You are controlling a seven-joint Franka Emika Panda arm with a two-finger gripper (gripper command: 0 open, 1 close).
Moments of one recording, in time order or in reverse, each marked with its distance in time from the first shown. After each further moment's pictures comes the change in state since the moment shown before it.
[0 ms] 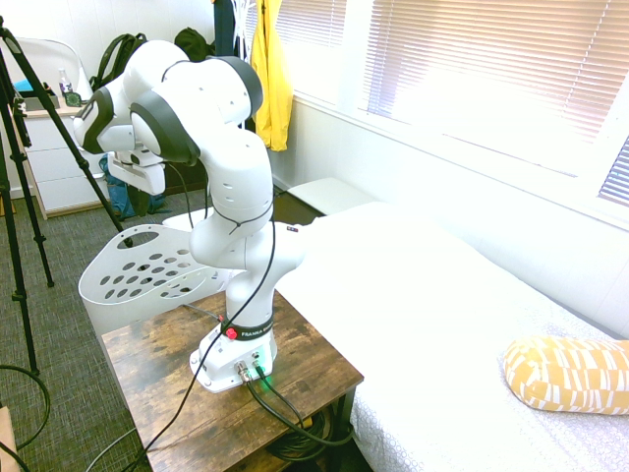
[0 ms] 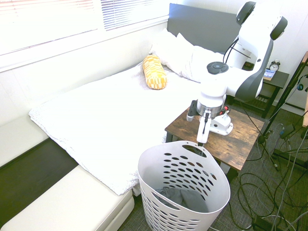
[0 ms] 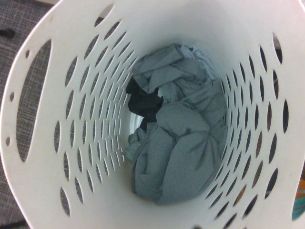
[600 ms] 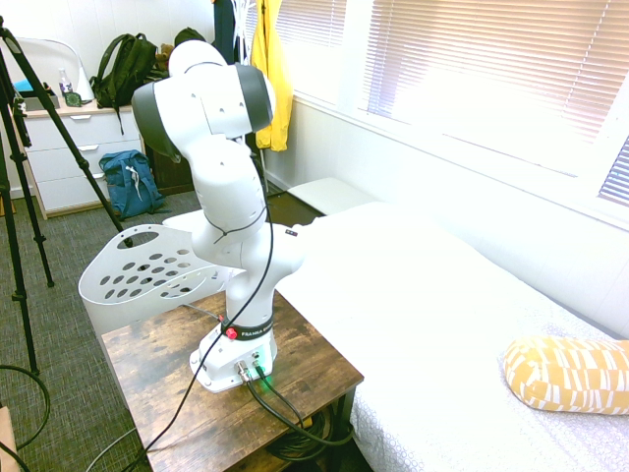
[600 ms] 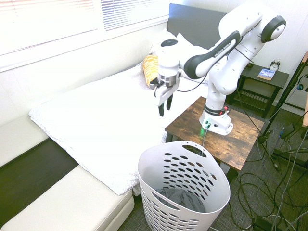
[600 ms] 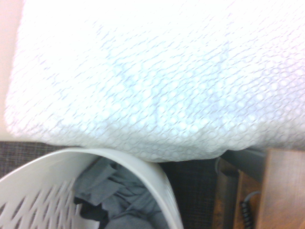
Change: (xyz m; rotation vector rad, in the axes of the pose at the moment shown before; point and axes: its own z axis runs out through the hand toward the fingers) arm 0.275 -0.036 -0.007 -0.004 0.030 0.238
